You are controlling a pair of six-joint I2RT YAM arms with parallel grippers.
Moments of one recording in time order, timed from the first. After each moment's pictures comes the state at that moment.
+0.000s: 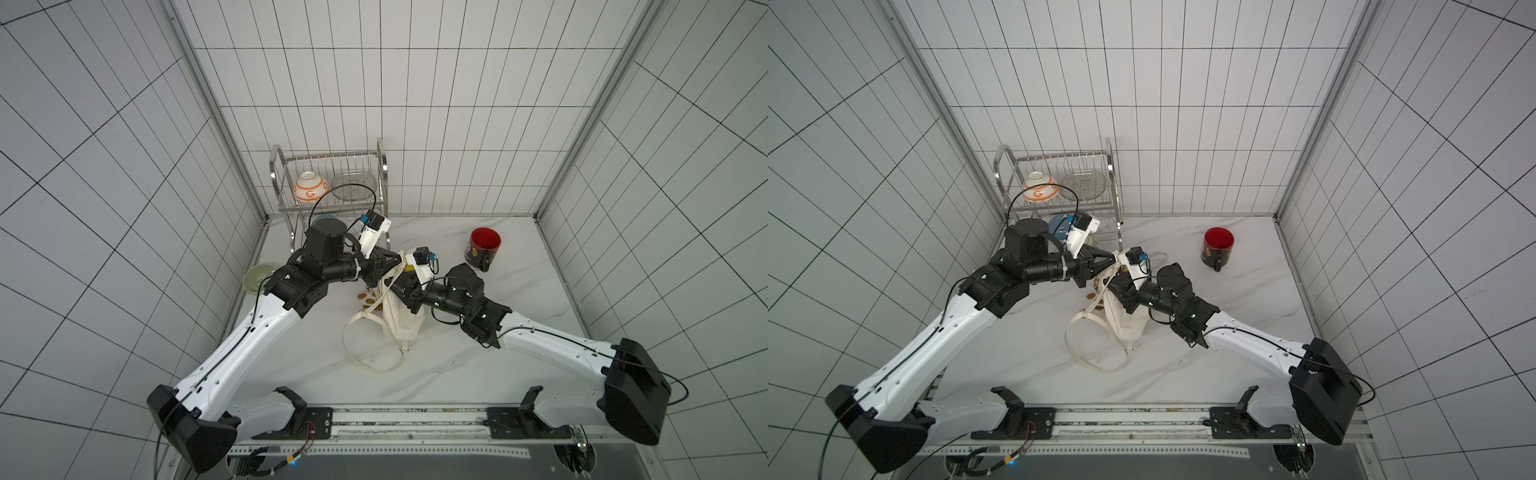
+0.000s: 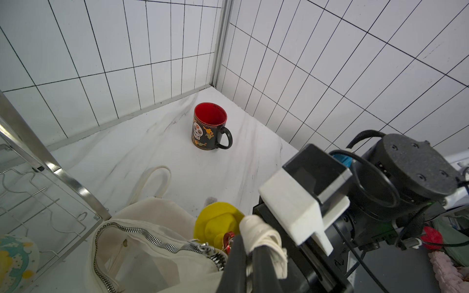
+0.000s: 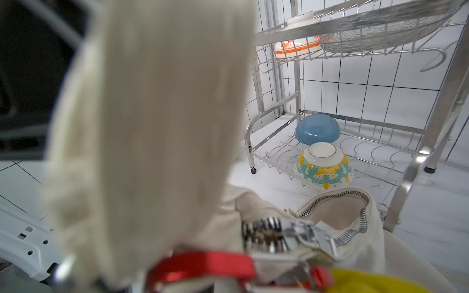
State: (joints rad) left arm -0.56 1.19 1.30 -0.50 0.52 -0.13; right arm 0.94 1.33 0.84 0.41 -0.28 0.26
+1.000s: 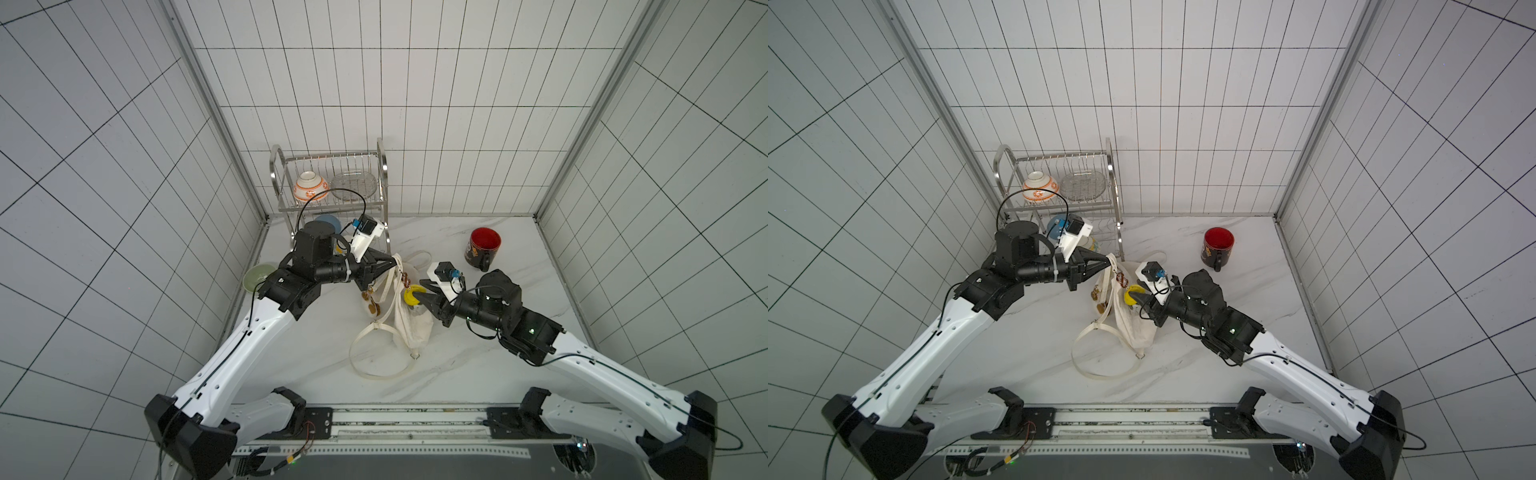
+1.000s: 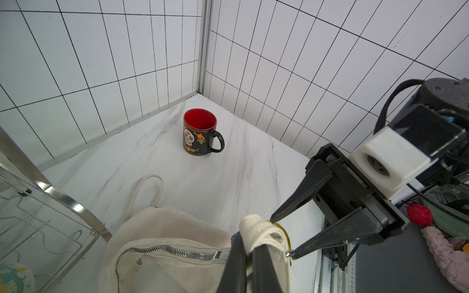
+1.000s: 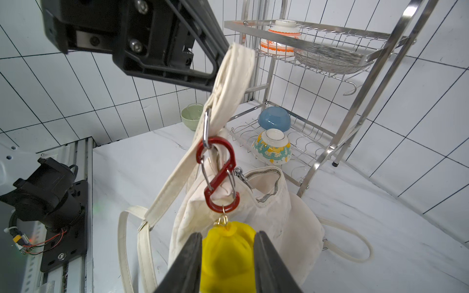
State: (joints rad) left arm -0.47 1.17 1.23 -0.43 0.69 -0.05; right arm 0.95 1.01 0.85 -0.07 -0.17 -0.08
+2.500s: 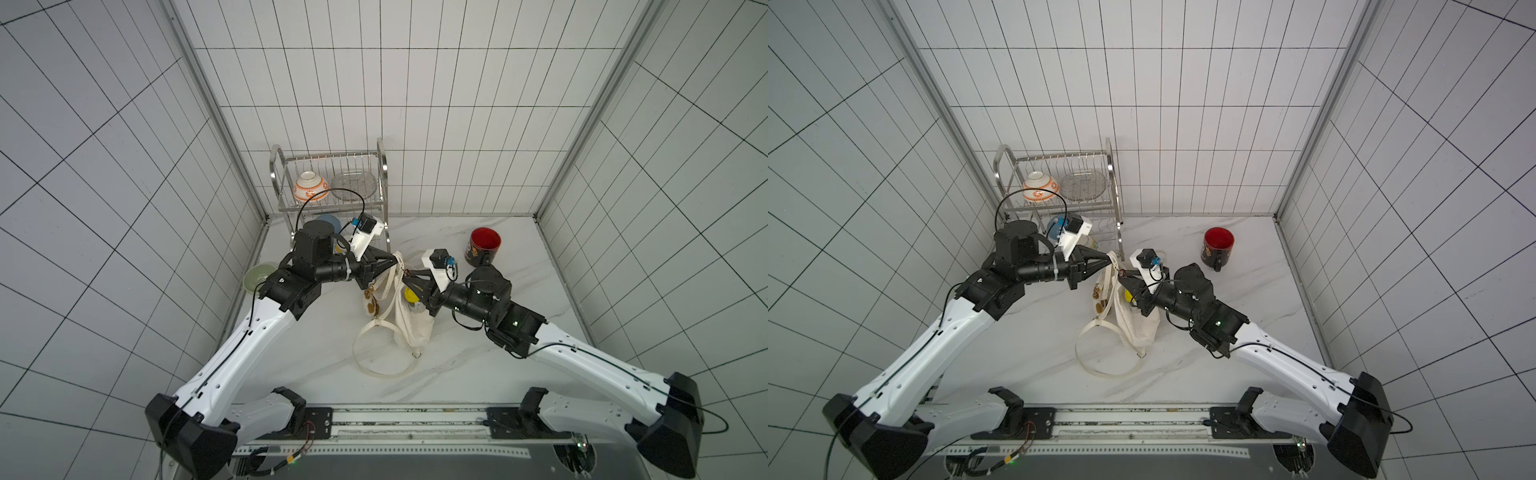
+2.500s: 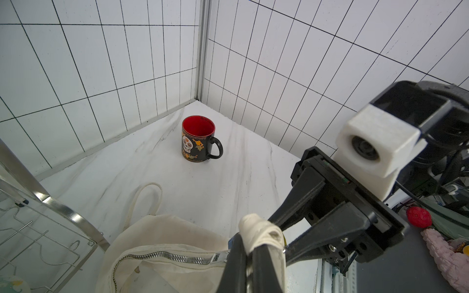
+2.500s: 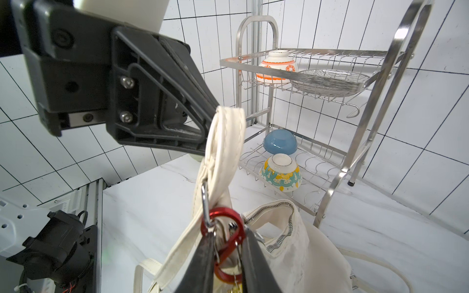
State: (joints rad) left arm -0.47 1.17 1.23 -0.39 0.71 -0.05; right arm 0.96 1.11 0.88 0.11 -0.16 0.05
